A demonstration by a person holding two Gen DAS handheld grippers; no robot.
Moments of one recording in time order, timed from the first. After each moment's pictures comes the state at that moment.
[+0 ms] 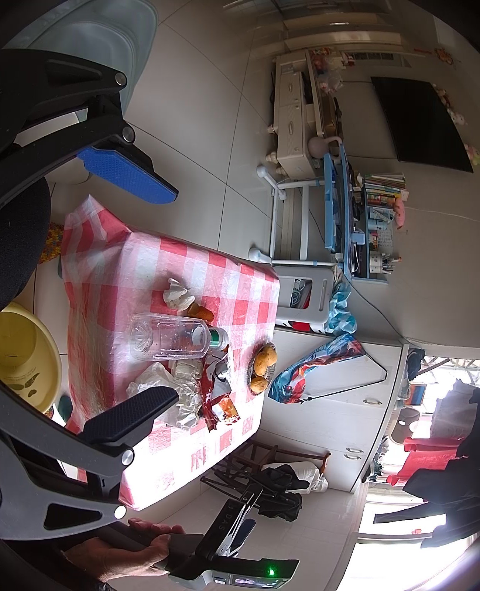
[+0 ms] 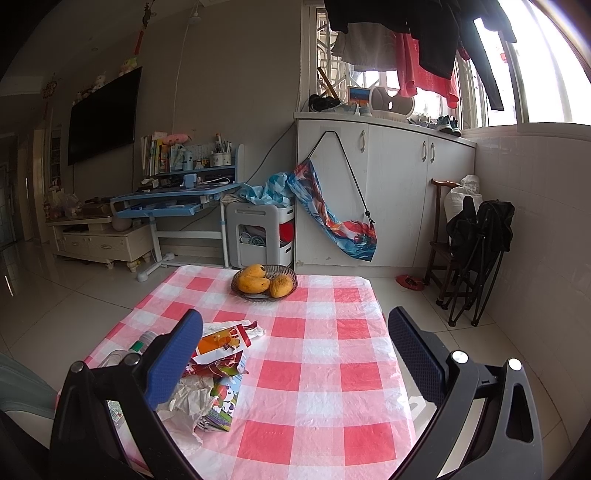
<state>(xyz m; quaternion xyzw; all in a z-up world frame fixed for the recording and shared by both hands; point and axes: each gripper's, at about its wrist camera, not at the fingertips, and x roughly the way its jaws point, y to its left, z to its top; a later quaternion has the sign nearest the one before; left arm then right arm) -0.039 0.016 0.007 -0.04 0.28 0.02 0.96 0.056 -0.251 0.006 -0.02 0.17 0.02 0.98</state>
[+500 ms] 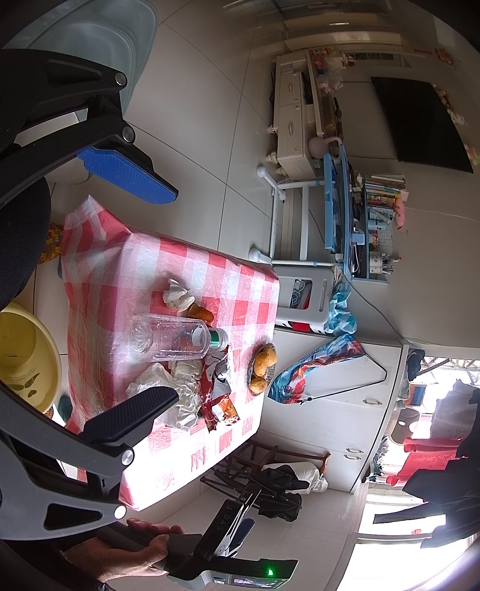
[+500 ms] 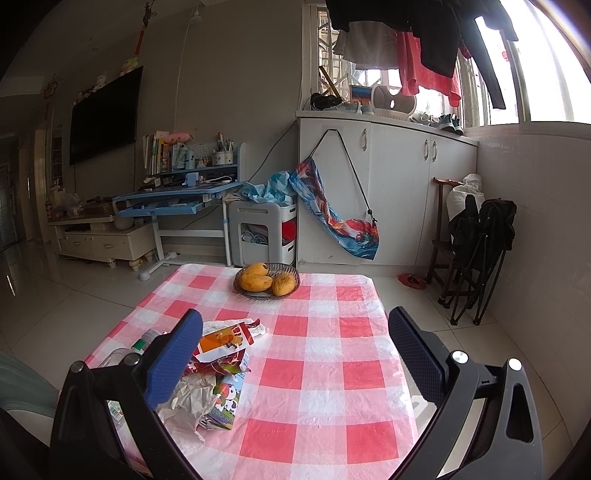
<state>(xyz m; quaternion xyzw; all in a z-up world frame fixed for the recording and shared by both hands) -0.039 0.016 0.006 -0.04 0.28 0.02 0.96 0.055 -0.247 0.006 -0.02 0.17 0.02 0.98</state>
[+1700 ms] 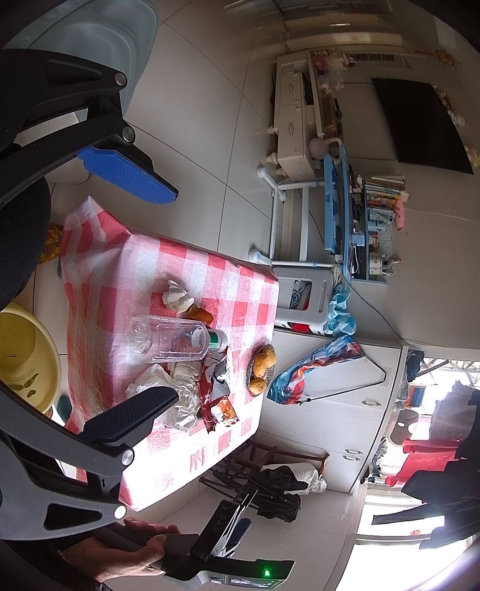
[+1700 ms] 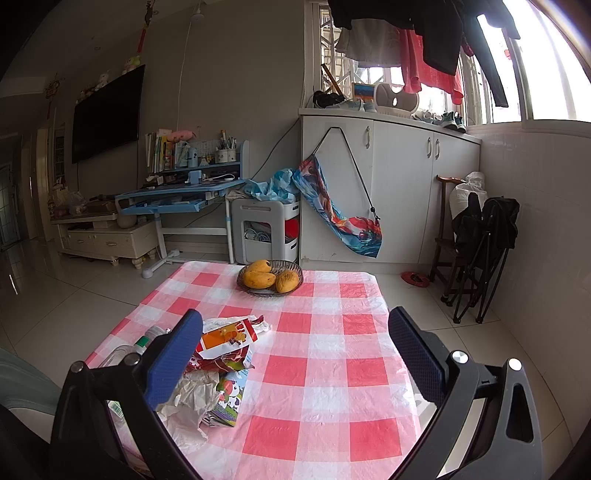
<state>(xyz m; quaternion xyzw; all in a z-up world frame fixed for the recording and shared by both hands) -0.039 0.017 0.005 -0.04 0.28 0.02 0.96 0.050 -0.237 0.004 -0.02 0.18 0.02 0.98</state>
